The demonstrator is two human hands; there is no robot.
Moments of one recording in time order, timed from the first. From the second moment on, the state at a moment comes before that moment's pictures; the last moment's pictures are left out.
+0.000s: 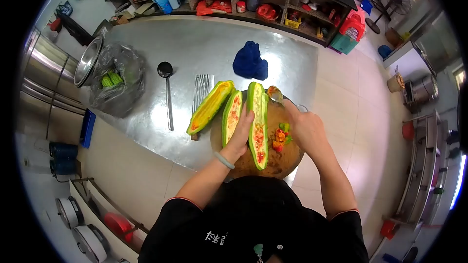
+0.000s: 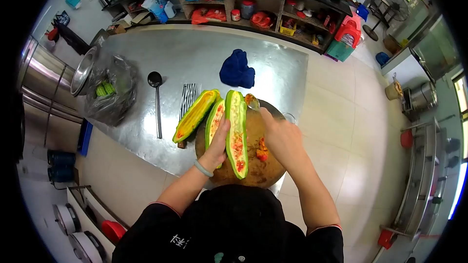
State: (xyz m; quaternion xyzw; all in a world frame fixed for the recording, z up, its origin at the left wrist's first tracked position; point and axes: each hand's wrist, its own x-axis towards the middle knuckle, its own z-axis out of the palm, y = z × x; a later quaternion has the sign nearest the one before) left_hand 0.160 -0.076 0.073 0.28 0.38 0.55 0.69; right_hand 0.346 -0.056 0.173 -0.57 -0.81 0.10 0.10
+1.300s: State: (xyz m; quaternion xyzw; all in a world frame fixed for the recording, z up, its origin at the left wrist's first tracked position) left_hand 0.190 -0.112 0.062 0.29 0.44 0.46 0.72; right_hand 0.322 -0.060 0.123 -0.56 -0.80 0.23 0.00
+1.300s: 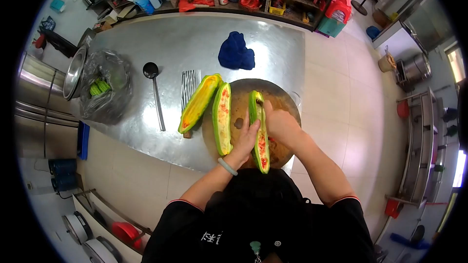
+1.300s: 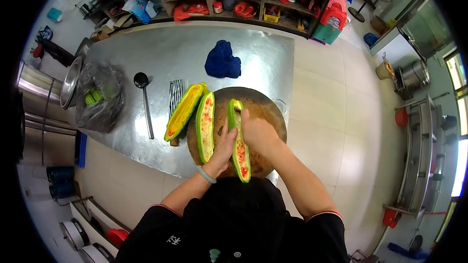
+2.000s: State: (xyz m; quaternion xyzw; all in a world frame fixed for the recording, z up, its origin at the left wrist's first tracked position) left_hand 0.185 -0.091 0.072 0.27 0.37 0.43 0.78; right_hand 0.354 -0.110 0.159 -0.47 -0.85 0.22 -0.06
